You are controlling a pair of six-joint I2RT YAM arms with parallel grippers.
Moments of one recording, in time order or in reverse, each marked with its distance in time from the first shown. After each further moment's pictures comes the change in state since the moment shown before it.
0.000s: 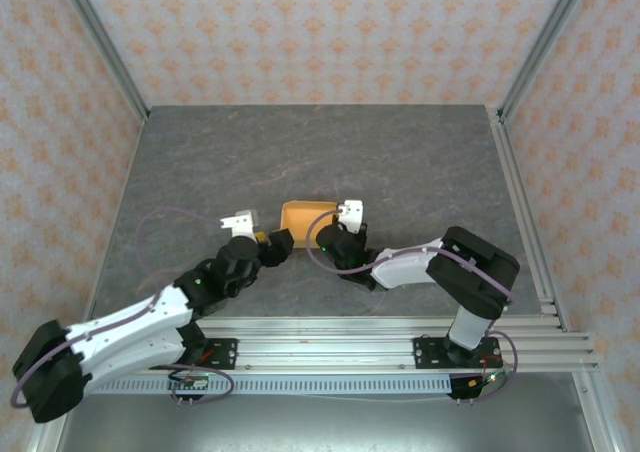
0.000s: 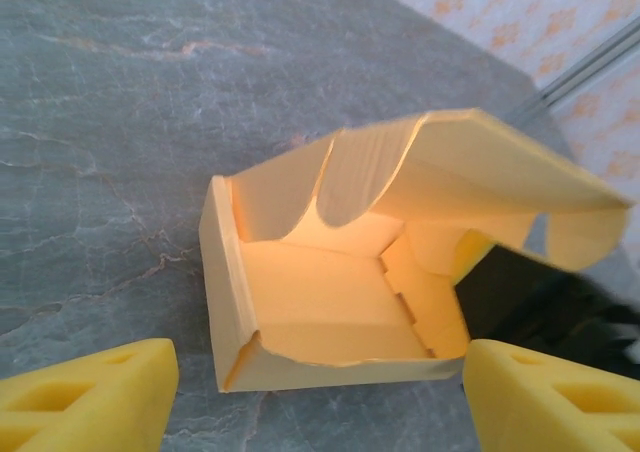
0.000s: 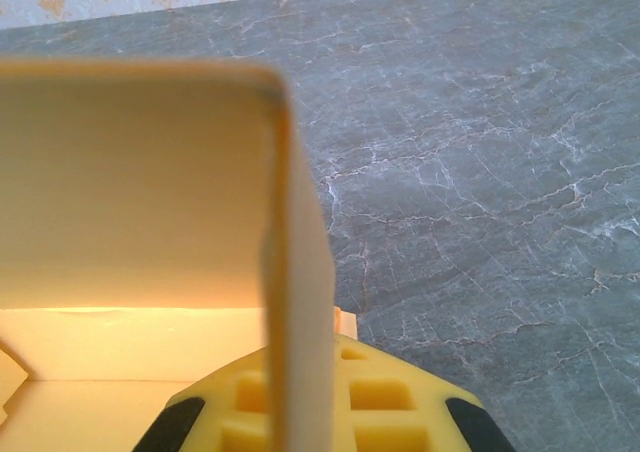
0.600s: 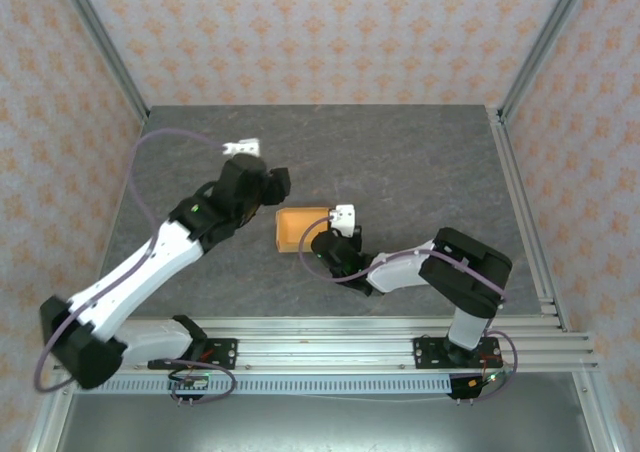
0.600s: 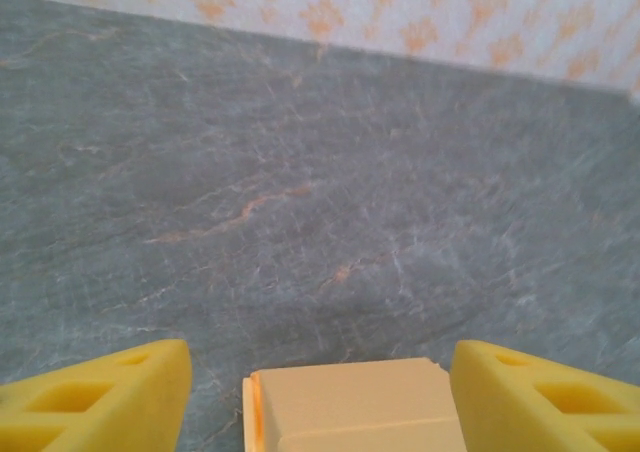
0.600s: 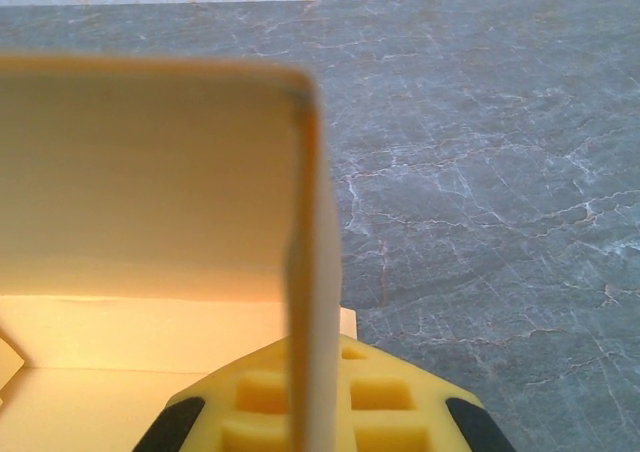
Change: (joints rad) left arm 0.190 0.412 0.766 -0.522 0.033 0.283; right arm 0.048 0.033 0.000 0.055 0.038 -0.091
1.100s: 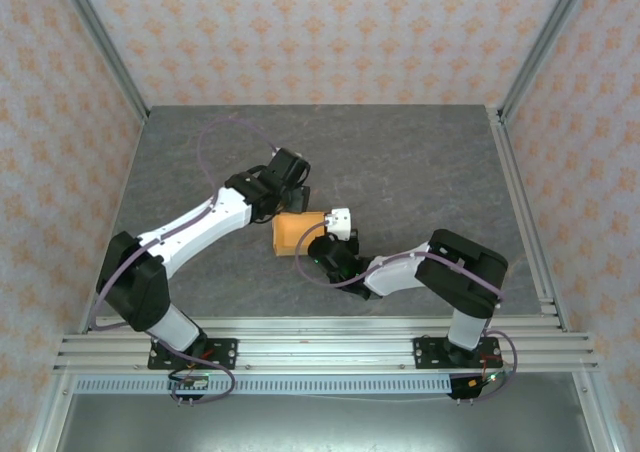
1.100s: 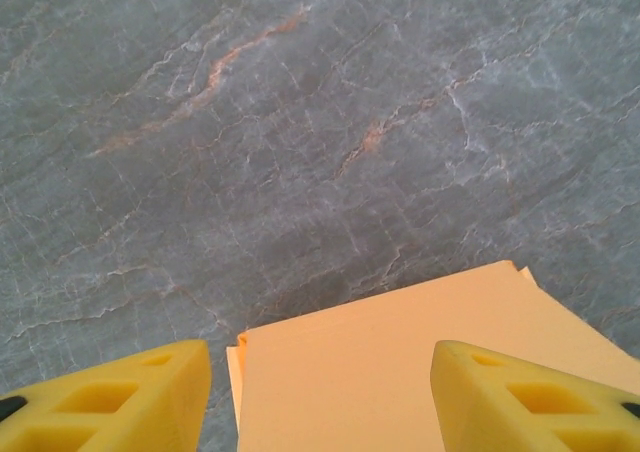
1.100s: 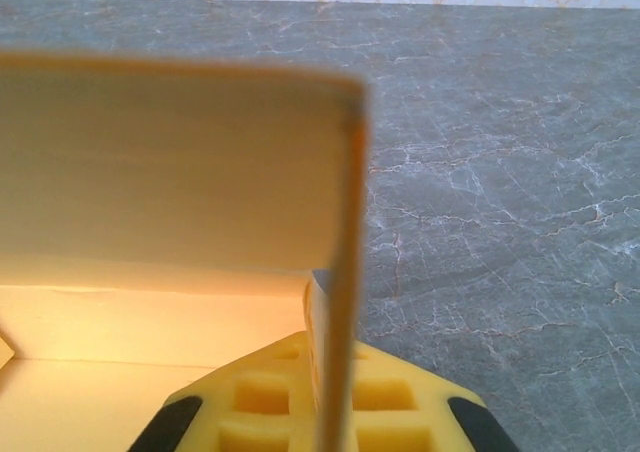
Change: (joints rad) left arm -0.001 0.333 0.107 -0.129 0.092 0.137; right arm 0.029 0.017 0.000 0.011 0.023 -0.020
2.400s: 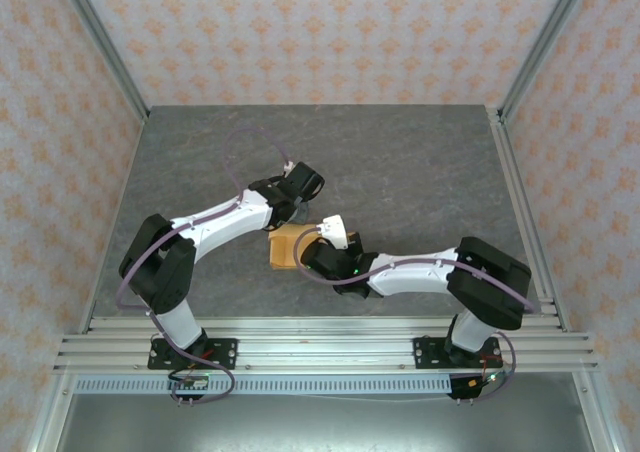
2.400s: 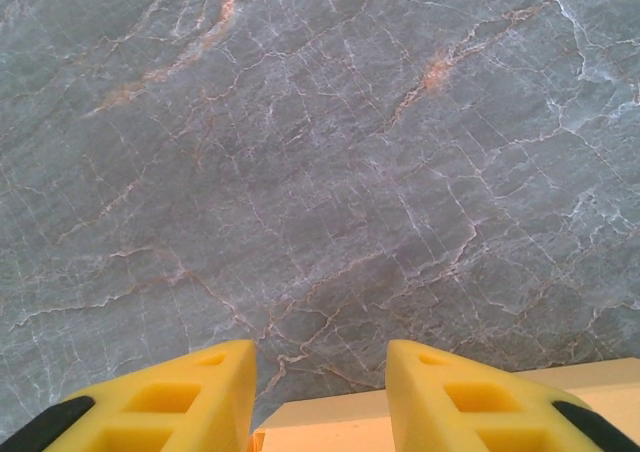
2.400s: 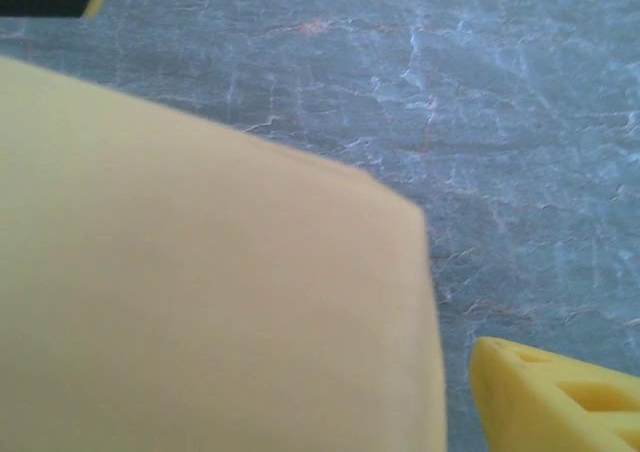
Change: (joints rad) left arm -0.040 0.135 -0.034 0.037 -0.130 -0.003; right arm 0.060 -0.150 0.107 -0.608 -0.179 0.090
